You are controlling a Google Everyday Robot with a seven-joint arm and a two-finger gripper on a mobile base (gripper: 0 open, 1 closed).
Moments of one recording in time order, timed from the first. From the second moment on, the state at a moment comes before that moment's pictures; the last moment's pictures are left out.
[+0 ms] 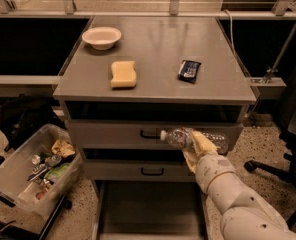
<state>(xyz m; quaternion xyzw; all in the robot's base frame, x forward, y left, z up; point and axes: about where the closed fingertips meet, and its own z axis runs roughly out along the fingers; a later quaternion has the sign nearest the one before) 0.520 -0.145 0.732 -0.53 0.55 -0.30 0.57</state>
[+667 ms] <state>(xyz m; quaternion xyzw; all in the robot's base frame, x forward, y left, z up) 0.511 -0.132 0.799 -0.51 0.51 -0.33 0.61</state>
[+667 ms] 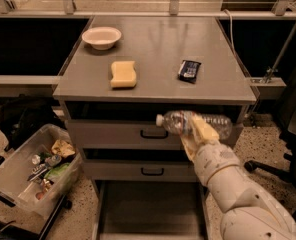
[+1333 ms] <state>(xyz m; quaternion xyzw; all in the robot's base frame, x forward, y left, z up) 0.502 -0.120 0.839 -0.51 0.48 -0.36 0.61</state>
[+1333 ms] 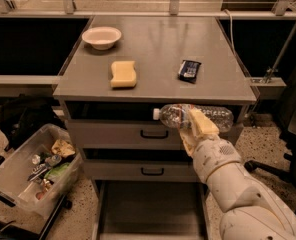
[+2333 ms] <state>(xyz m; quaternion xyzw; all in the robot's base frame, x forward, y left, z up) 0.536 -0.090 0.948 -0.50 0.42 -0.40 0.64</state>
